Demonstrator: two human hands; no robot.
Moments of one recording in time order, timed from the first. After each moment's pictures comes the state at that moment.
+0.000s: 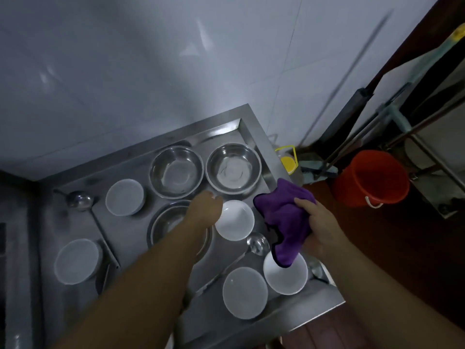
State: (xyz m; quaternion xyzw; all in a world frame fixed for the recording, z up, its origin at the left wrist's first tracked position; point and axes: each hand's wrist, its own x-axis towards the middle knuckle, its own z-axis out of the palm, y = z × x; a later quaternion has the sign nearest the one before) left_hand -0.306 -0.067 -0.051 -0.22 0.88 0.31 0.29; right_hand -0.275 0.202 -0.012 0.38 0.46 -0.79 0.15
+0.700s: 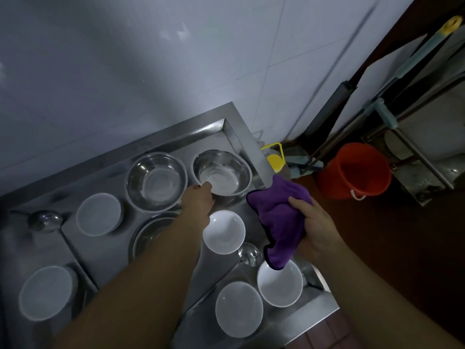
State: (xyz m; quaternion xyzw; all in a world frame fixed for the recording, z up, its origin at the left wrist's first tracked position) left_hand -0.365 -0.050 -0.082 -0.47 0.58 0.64 0.18; right_hand -0.297 0.198 -0.006 0.38 0.47 -0.78 0.13
